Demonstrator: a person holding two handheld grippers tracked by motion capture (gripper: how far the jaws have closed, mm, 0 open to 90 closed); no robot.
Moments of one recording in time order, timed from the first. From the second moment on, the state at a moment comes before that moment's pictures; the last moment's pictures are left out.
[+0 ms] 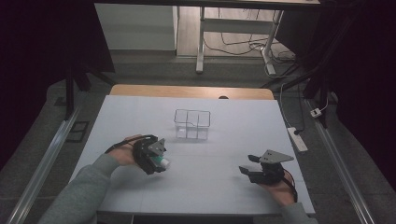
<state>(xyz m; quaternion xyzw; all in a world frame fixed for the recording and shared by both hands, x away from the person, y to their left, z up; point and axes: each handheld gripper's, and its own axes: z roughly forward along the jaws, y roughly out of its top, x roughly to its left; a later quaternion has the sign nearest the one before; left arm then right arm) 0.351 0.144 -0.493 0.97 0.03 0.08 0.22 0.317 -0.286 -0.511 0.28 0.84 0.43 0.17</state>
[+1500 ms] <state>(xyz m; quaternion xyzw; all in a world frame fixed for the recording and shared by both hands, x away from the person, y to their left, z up) 0.366 0.138 -0.508 0.98 -0.05 0.07 0.18 0.318 -0.289 -0.513 0.29 0.84 0.43 0.17</state>
